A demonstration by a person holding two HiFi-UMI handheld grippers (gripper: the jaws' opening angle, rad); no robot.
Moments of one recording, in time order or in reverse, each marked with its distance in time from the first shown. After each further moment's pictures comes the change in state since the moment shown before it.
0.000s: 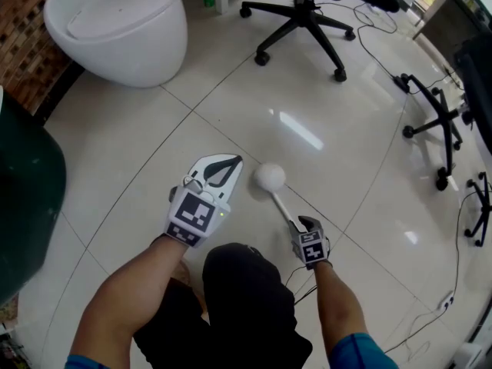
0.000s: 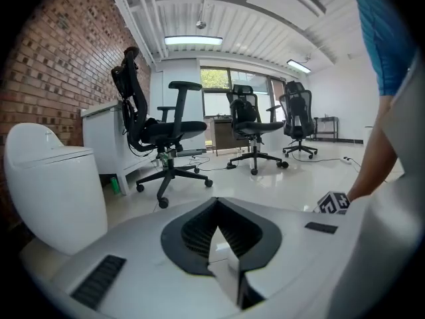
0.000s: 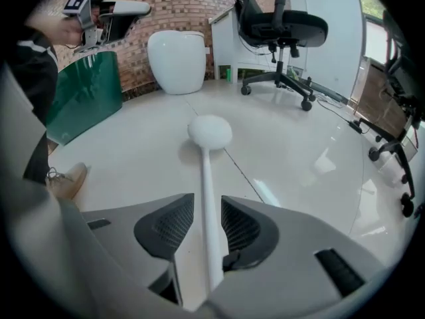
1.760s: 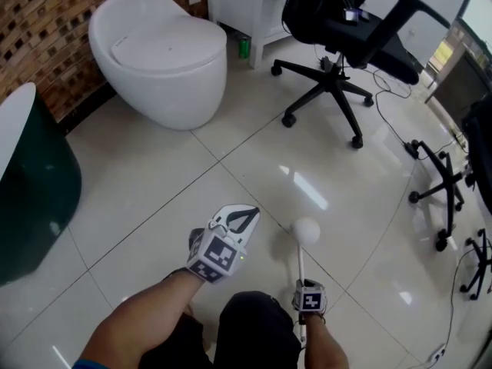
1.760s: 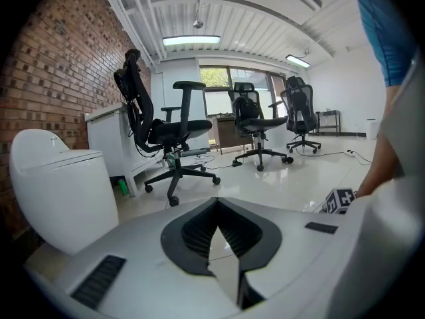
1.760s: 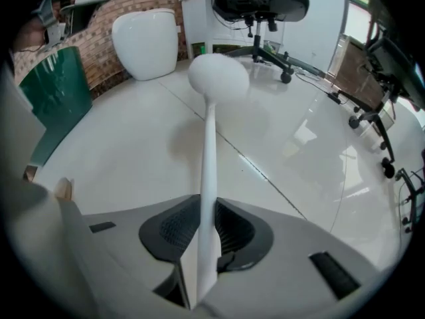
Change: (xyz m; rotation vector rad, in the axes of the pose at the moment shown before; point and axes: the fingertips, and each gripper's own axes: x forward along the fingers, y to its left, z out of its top) left arm -0.011 0.033 -0.010 0.023 0.015 0.027; right arm 0.001 0.002 -0.028 0.197 0.174 -0.142
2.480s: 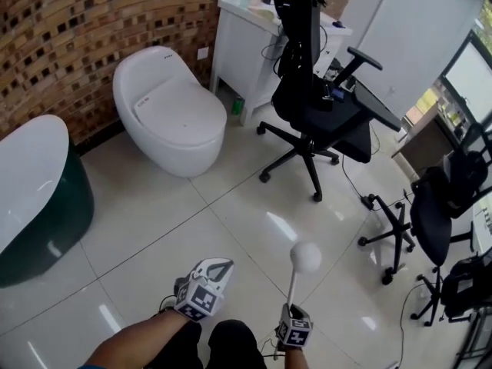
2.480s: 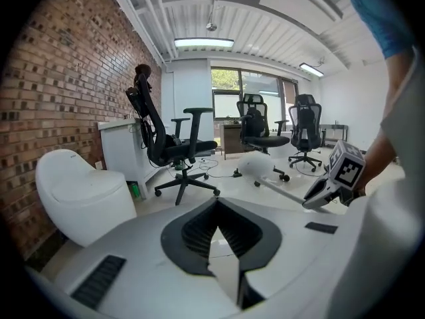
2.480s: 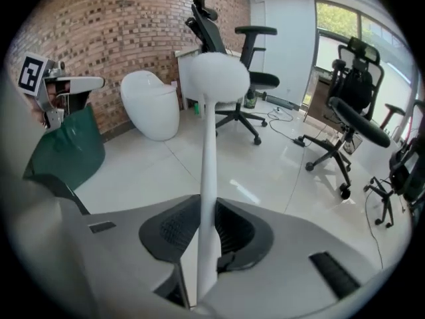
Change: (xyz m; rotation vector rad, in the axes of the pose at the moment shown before) left arm -0.167 0.011 0.193 -0.108 0.039 0.037; right arm -0.369 0.041 0.159 0.068 -0.240 -0.066
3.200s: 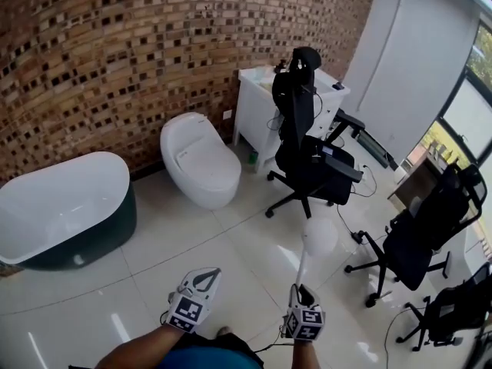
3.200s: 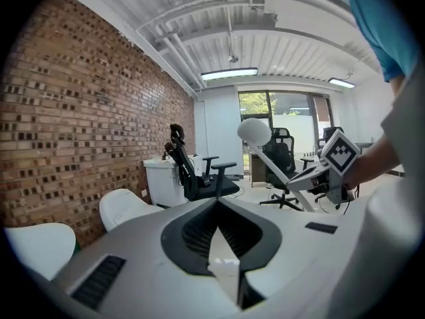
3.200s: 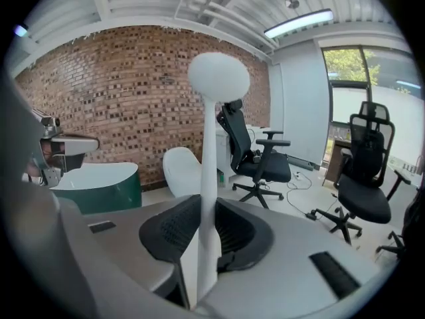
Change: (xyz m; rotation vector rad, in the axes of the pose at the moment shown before) left arm -0.290 -0.079 0.312 -0.097 -0.127 0.307; right arm -0.401 0.028 0.264 -0.135 -0.441 0.199
